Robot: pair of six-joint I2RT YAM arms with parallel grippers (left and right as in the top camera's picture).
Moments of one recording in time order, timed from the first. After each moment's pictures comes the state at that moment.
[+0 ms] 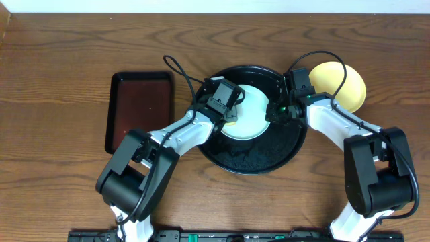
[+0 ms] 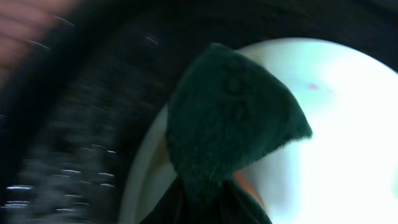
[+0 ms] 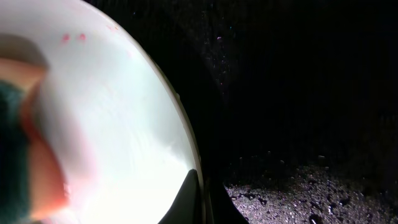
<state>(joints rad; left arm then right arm) -0.58 1.91 1.09 -0.20 -0.21 -0.65 0.26 1.87 1.06 -0.39 -0.24 0.44</state>
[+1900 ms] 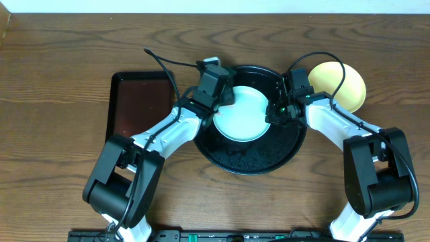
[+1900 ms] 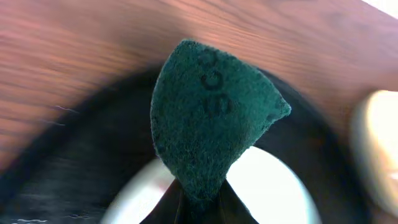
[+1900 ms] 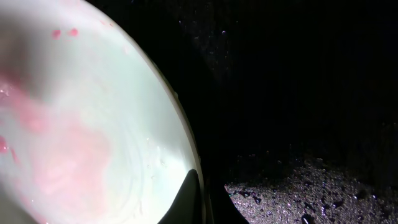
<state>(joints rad) -0.51 1.84 1.08 0.03 -0.01 -0.66 0.27 1.87 1.07 -0.43 -0.23 0.45</state>
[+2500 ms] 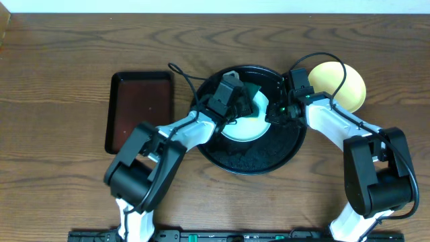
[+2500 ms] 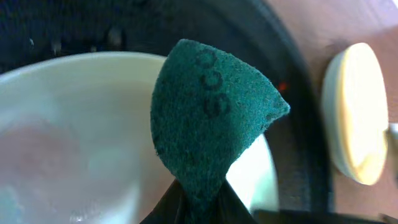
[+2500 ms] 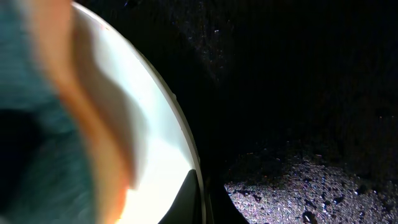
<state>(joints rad) -0.58 1.98 1.08 0.13 0.16 -0.85 0.27 1.87 1.07 -0.43 -0.23 0.49</state>
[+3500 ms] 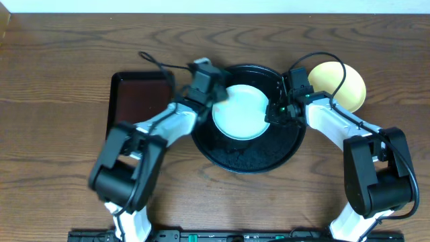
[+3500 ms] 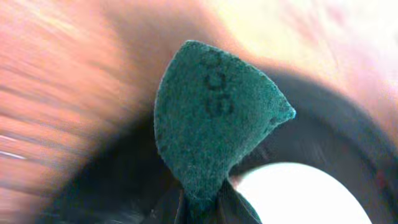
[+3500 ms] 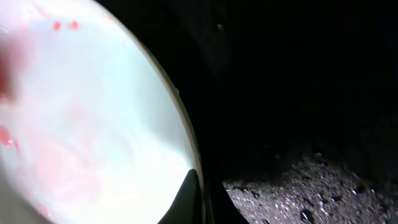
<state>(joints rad) -0.41 1.91 1.08 0.06 -0.09 -0.66 0.27 1.87 1.08 -0.45 -0.23 0.49</state>
